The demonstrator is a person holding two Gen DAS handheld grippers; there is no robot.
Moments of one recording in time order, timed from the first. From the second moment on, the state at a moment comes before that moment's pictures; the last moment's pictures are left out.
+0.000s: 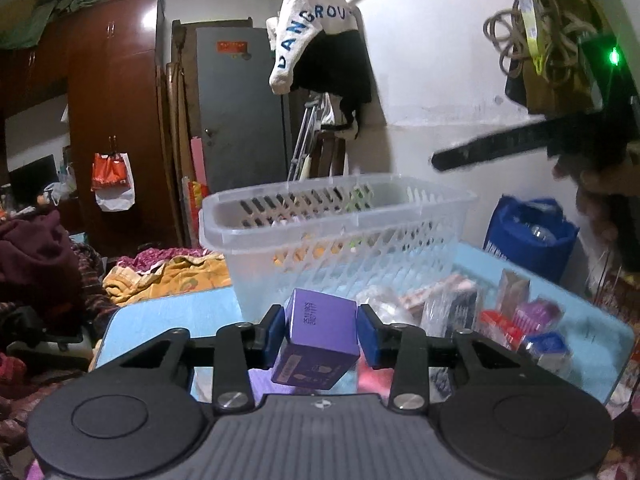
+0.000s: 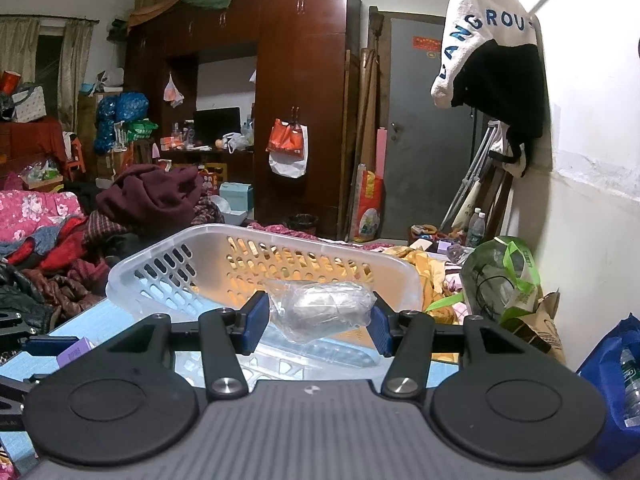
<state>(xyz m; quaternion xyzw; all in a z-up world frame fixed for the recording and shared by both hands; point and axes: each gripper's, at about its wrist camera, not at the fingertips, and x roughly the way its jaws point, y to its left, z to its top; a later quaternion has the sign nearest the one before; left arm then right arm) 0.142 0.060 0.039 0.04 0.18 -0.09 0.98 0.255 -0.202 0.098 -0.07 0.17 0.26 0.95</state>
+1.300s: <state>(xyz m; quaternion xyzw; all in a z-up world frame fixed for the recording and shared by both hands) 0.032 0.068 -0.015 0.00 0.12 -0.07 0.99 0.062 -0.273 -0.018 0.00 0.11 0.32 0.94</state>
